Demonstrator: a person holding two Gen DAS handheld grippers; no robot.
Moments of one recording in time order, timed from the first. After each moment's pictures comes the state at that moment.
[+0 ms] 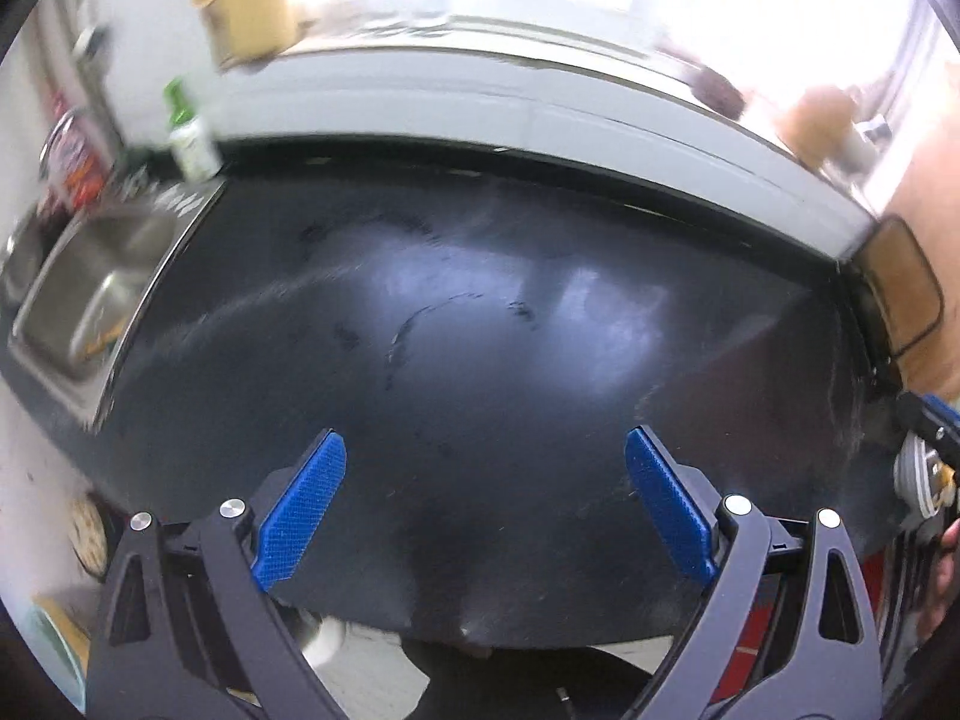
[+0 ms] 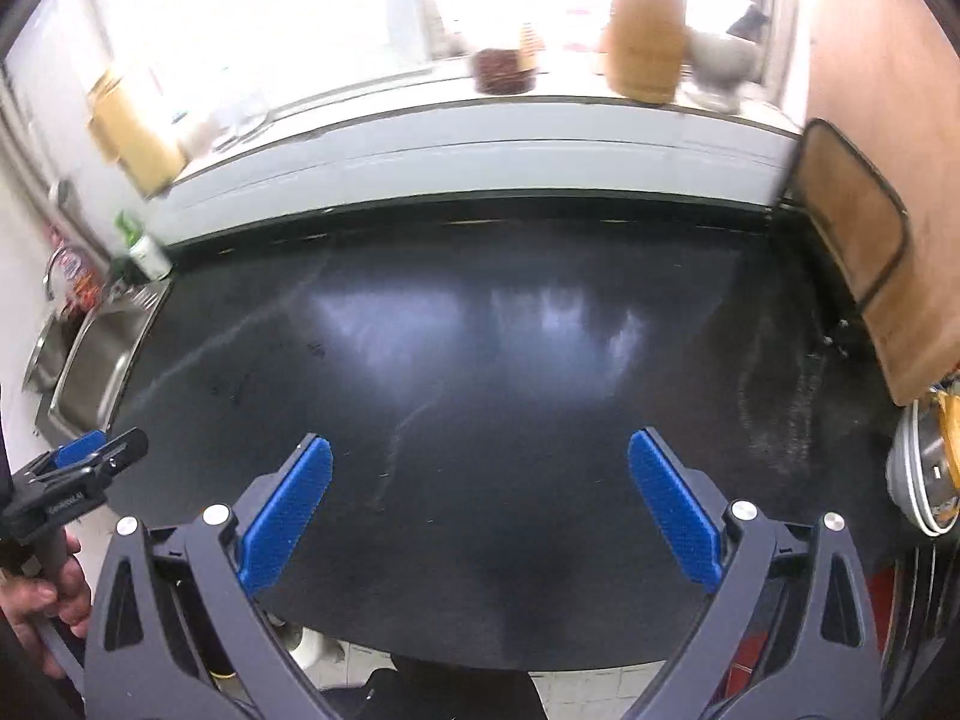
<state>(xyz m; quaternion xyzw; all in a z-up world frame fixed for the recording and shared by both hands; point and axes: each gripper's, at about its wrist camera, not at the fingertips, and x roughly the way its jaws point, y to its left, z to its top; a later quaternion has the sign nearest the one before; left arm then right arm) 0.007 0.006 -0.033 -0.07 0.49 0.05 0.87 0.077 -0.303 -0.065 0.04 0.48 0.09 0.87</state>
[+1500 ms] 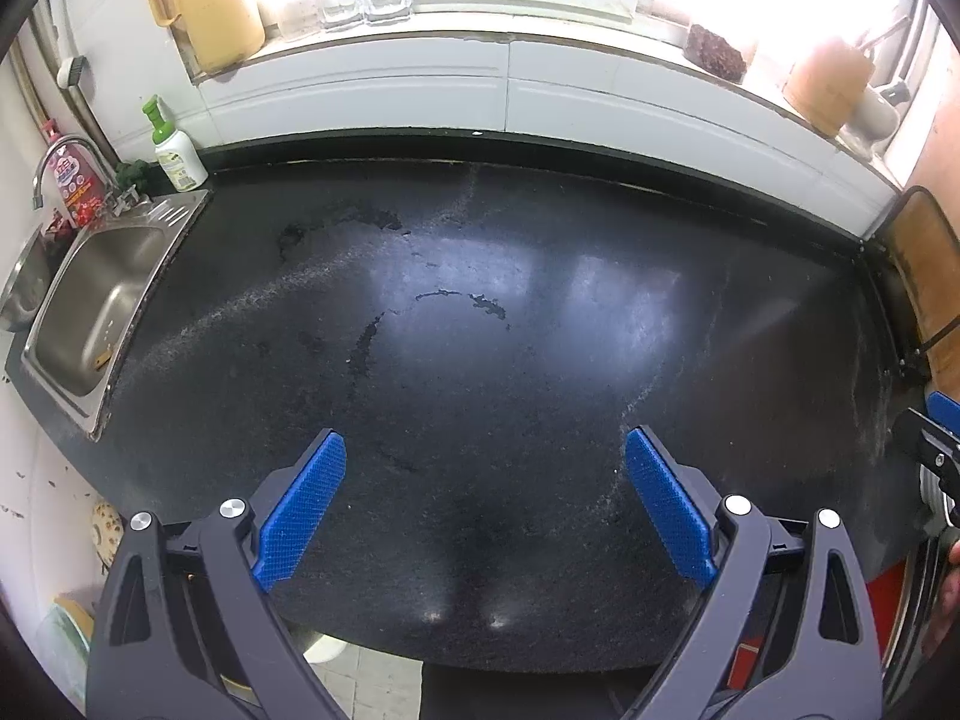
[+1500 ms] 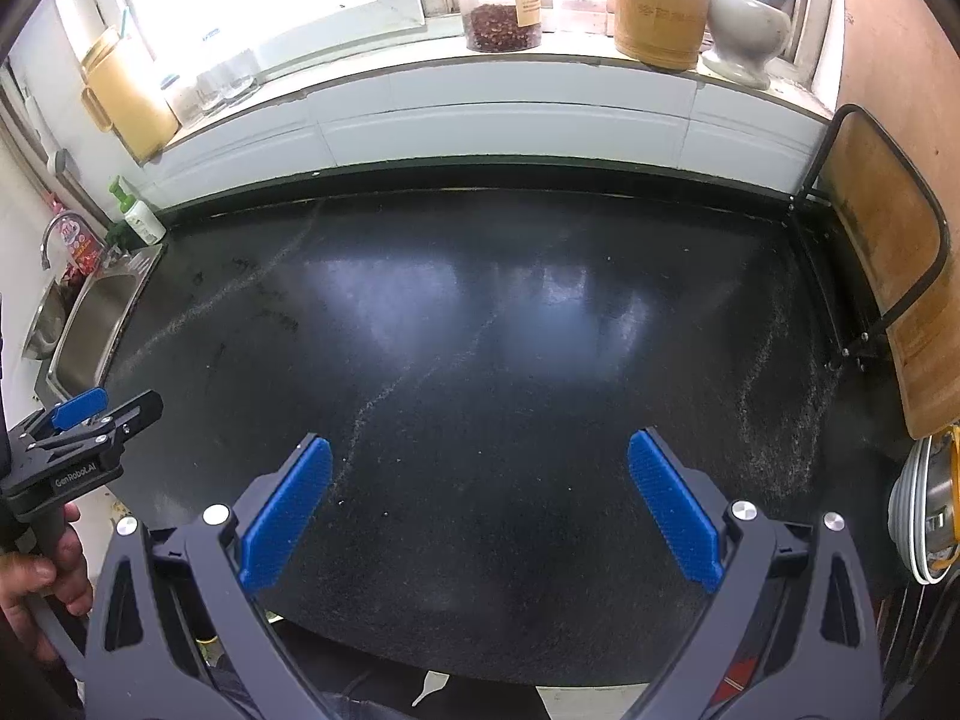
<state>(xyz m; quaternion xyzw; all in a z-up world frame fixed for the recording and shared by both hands) 0.036 -0.022 -0.045 -0.05 0.51 0.07 0.85 0.108 -0.323 -0.093 0.02 0.52 0.13 0.84</state>
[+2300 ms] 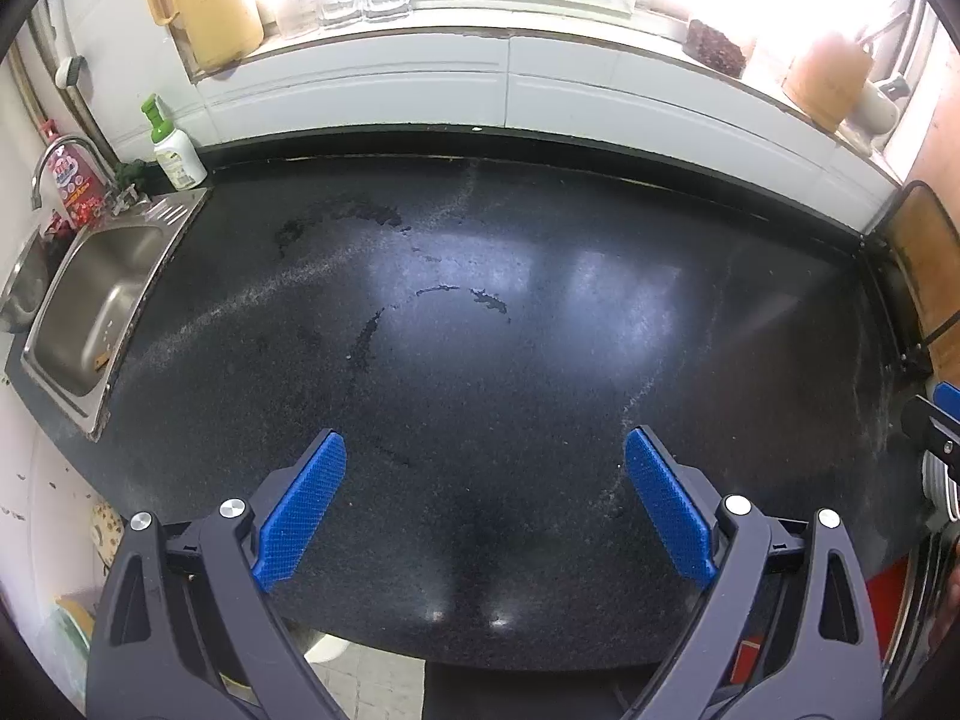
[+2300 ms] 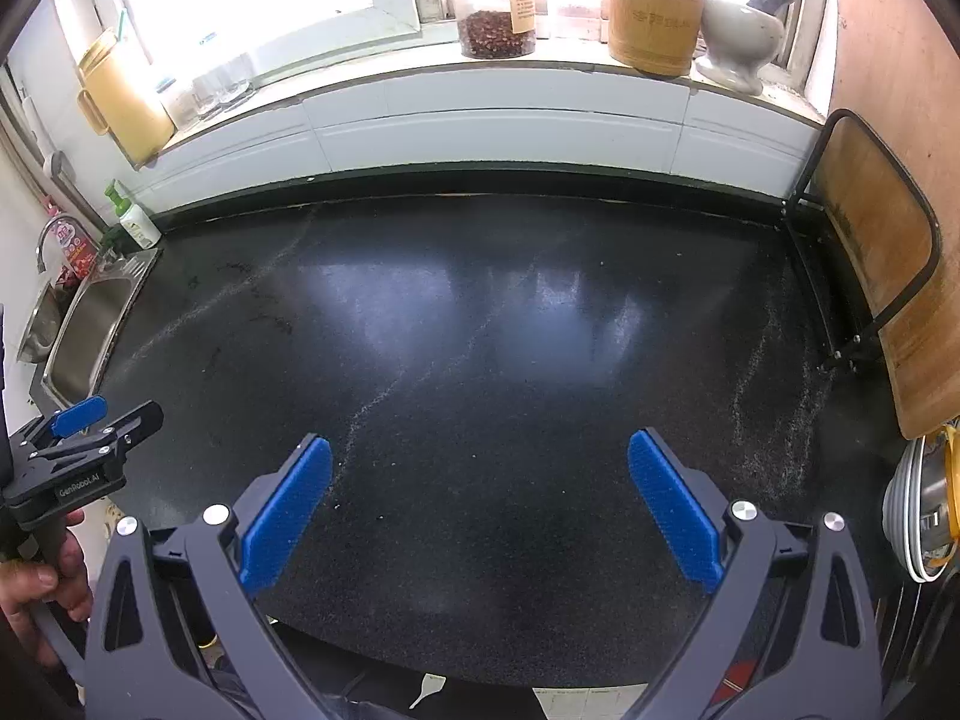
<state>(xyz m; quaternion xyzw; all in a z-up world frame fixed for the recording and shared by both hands) 0.036 -0.023 -0.049 -0.04 0.52 0.07 0.85 0.107 -0.323 -0.092 0.02 0.51 0.12 0.85</state>
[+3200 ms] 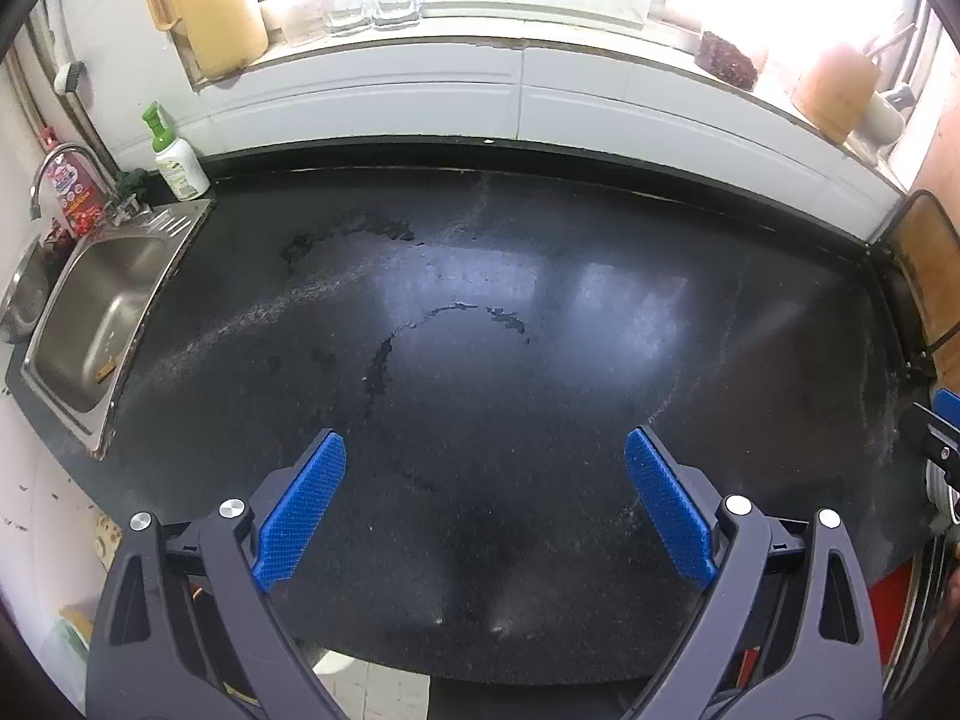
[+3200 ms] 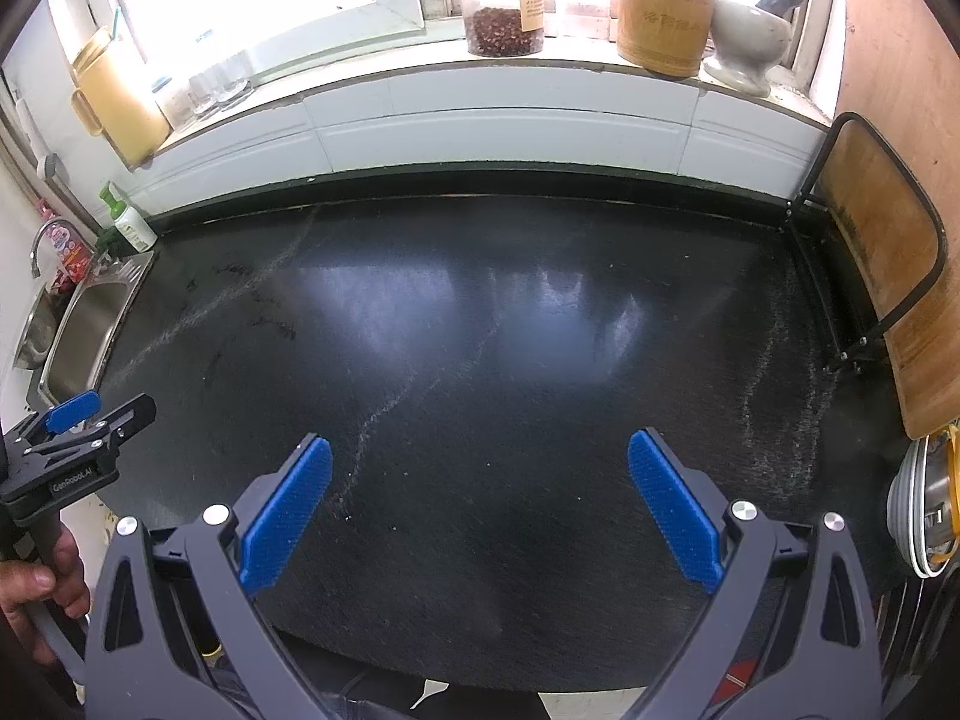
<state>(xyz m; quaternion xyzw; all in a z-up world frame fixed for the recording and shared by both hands) 0.049 -0.004 -0.047 -0.04 0.51 0.07 0.86 0.112 -0.308 -0.091 0.02 0.52 0.11 0.85</state>
